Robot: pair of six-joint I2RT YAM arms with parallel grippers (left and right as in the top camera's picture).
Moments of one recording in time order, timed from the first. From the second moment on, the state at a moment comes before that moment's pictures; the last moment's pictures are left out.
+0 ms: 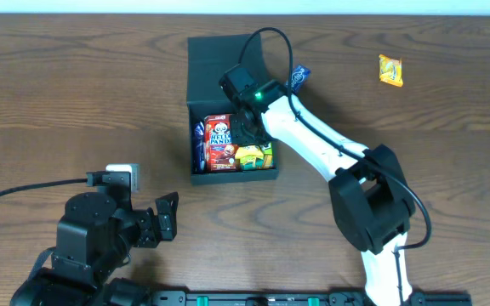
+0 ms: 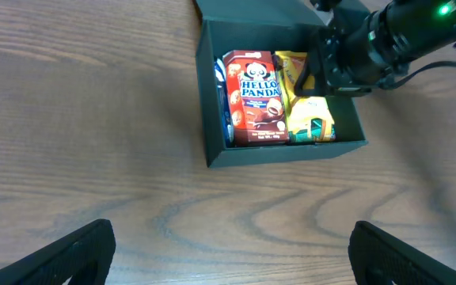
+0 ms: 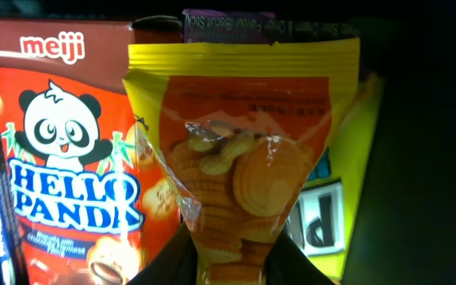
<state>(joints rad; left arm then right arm) -0.30 0.59 0.92 -1.07 0.05 -0.34 0.63 2.14 1.72 -0.95 0.02 0.54</state>
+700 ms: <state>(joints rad) -0.30 0.59 0.92 -1.07 0.05 -0.34 0.61 2.14 1.77 -1.04 0.10 0.51</state>
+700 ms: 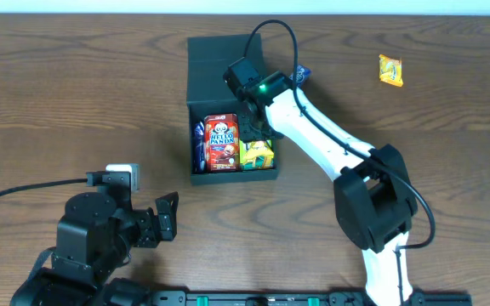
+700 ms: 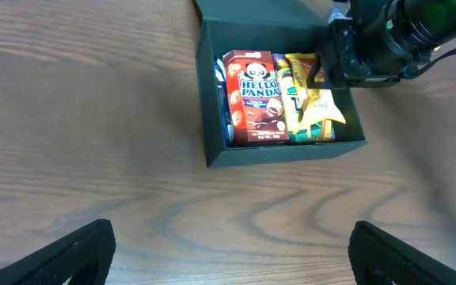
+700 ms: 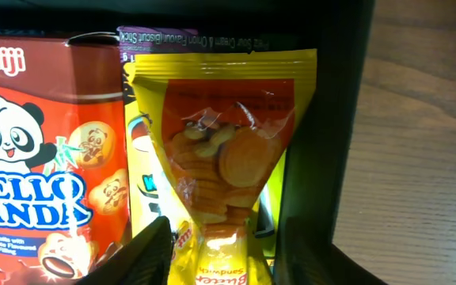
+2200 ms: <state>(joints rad) -0.30 0.59 0.92 -1.07 0.05 -0.34 0.01 2.16 2.06 -0.85 0.13 0.26</state>
